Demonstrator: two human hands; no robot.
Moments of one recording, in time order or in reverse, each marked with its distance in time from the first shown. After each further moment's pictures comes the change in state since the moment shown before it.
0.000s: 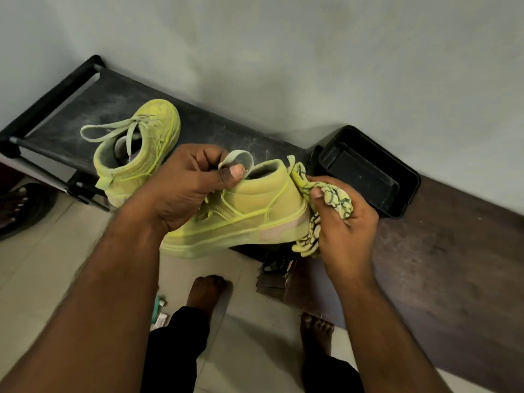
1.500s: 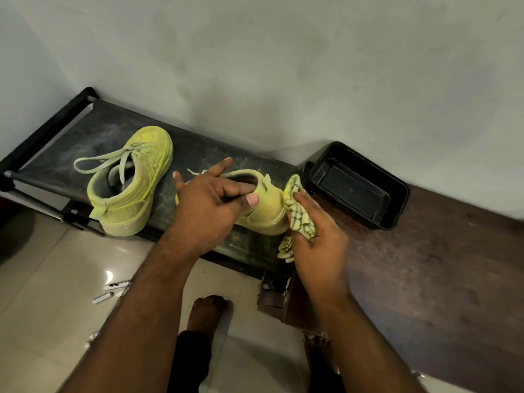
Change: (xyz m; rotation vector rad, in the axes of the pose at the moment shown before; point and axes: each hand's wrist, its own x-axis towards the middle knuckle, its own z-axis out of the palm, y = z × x) left_hand 0.004 0.011 0.031 0.724 0.188 0.064; right_hand -0.008 0.021 0.007 -0.370 -0.123 -0.059
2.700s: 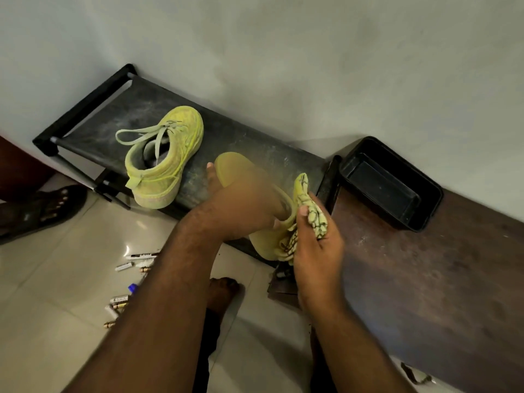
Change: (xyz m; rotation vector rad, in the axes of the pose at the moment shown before) left_hand -0.001 -0.012 0.006 0.323 -0.491 -0.131; right_hand -0.023 -0.034 0.033 0.473 0.062 0.409
